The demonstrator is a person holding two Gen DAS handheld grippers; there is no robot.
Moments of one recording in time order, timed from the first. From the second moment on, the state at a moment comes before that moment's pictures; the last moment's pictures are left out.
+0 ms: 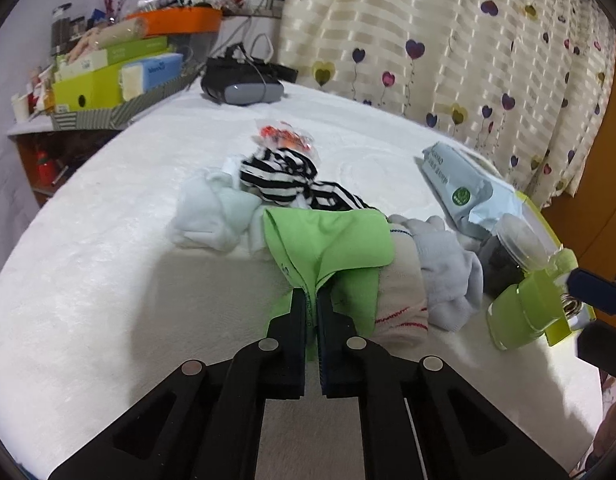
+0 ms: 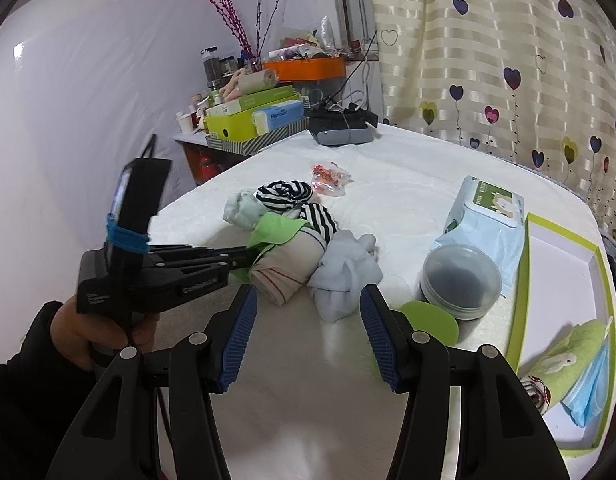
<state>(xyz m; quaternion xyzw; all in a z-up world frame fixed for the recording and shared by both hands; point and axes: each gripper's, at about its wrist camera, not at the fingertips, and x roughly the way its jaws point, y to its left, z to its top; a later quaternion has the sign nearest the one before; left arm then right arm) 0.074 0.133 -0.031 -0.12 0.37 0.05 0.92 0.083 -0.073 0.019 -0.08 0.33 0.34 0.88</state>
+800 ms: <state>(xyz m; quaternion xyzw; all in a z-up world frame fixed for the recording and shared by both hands) 0.016 0.174 -0.006 -0.16 0.31 0.07 0.94 0.143 0.011 -0.034 -0.08 0.43 0.31 0.85</state>
